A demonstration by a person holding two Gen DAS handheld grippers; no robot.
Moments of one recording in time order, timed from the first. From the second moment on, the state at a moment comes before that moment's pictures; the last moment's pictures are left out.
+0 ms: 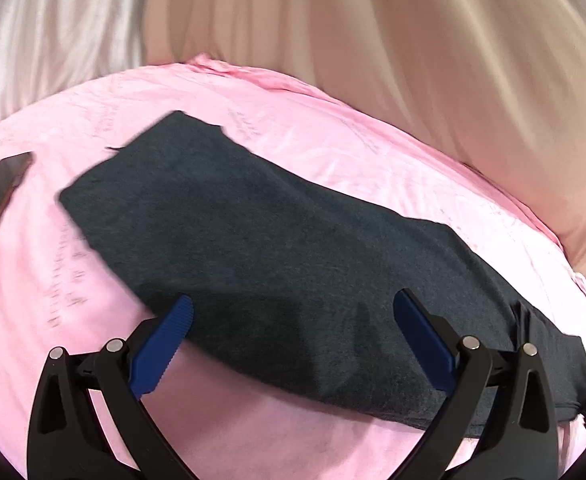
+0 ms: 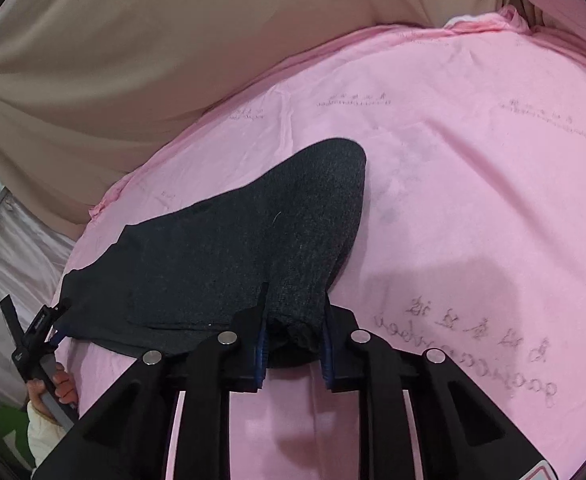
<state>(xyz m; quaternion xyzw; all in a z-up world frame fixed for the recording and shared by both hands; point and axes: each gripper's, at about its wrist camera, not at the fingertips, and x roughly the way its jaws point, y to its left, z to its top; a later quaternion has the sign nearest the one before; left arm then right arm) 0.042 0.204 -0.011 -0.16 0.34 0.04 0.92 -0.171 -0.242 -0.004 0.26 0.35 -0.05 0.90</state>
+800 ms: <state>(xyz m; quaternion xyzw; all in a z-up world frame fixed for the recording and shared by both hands) 0.016 0.271 -0.014 -0.29 0.42 0.03 0.86 -0.271 -0.271 0.044 0.13 0.29 -0.16 0.93</state>
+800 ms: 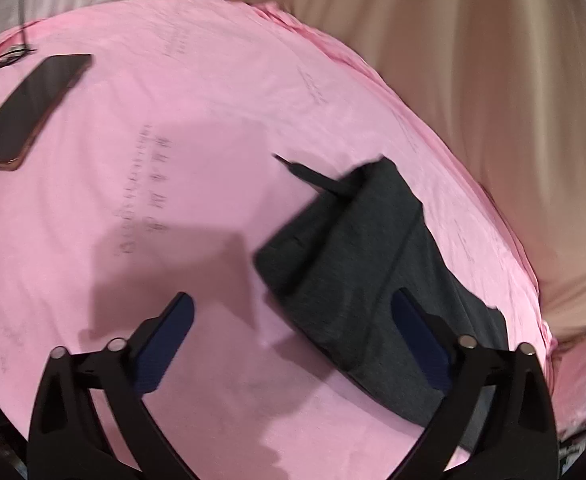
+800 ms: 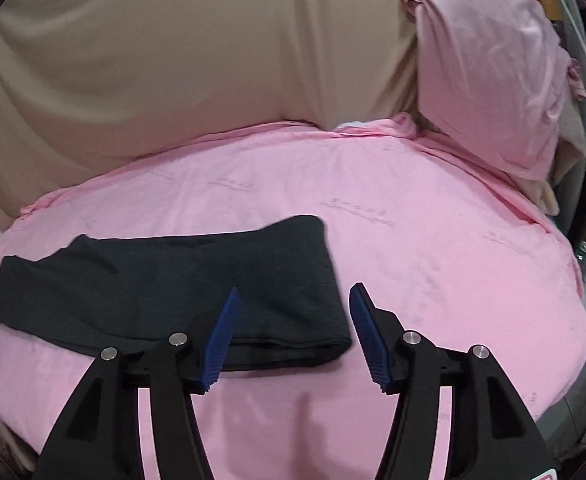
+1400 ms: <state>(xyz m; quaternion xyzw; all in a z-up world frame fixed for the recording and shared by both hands) 0.044 0.255 -0.018 -0.26 0.46 -0.06 0.85 -0.122 -0.168 -0.011 0.08 0.42 -0.07 0.90</state>
